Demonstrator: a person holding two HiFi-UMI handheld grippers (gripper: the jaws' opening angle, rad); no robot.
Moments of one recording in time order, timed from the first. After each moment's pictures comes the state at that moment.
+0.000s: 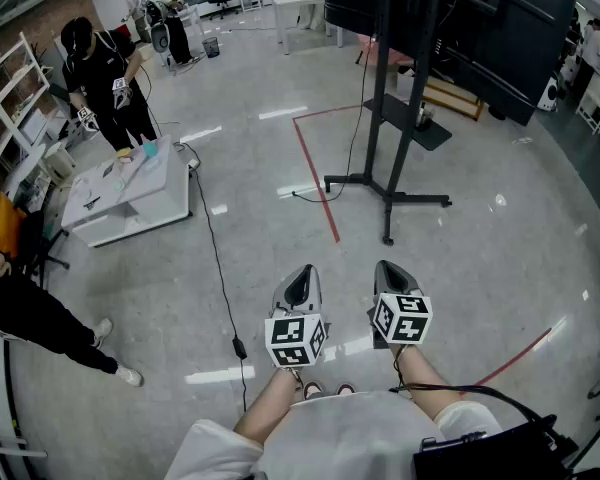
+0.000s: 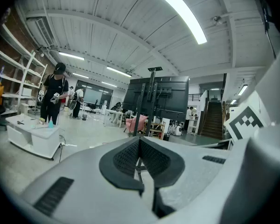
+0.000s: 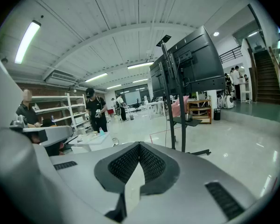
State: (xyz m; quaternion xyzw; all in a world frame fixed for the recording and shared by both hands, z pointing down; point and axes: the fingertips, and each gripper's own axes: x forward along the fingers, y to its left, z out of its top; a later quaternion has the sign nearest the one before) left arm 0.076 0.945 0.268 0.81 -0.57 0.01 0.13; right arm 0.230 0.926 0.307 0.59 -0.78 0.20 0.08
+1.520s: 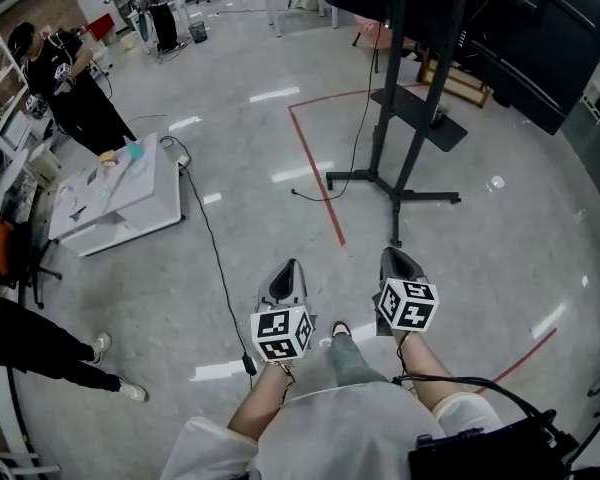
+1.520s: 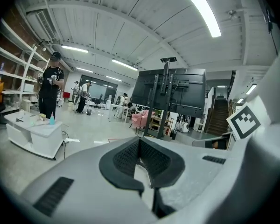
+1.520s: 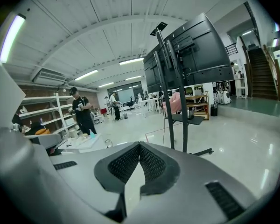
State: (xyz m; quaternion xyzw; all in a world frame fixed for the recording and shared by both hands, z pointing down) left arm -0.001 0.790 0.315 0.79 -0.59 0.03 0.15; right arm 0.203 0.764 0.344 0.61 -0.75 0.22 0.08
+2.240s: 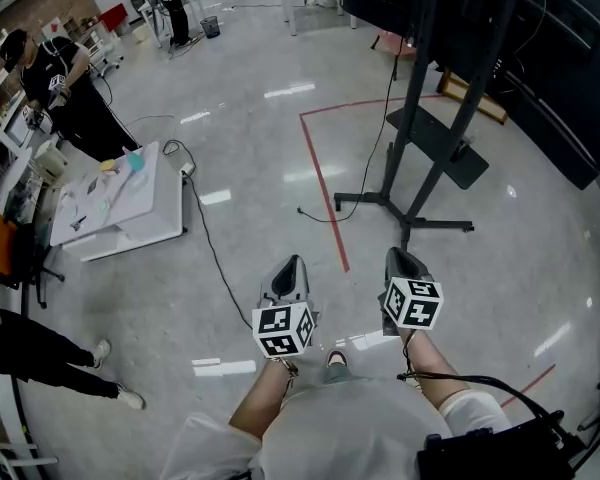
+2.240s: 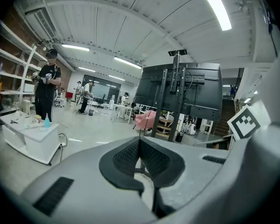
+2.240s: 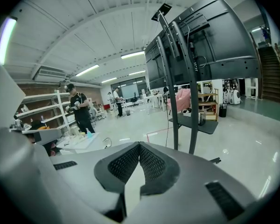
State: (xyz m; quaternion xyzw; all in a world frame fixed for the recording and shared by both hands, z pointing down) left arm 0.016 0.622 0.305 0.78 -0.61 0.04 0.16; right arm 0.222 0.591 0.343 0.59 -0.77 0.23 0.11
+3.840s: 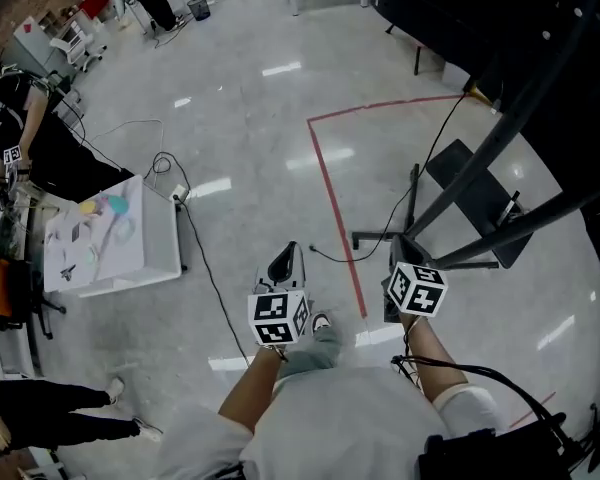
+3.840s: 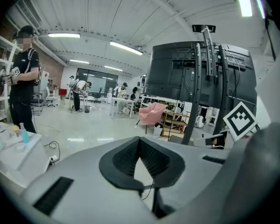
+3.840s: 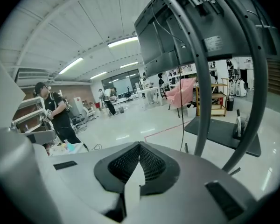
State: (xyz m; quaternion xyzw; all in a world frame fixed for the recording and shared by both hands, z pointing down) left arm -0.058 0.213 0.351 0.78 -0.59 0.10 0.17; right arm 0.162 0.184 0.402 0.60 -0.74 0.28 0.12
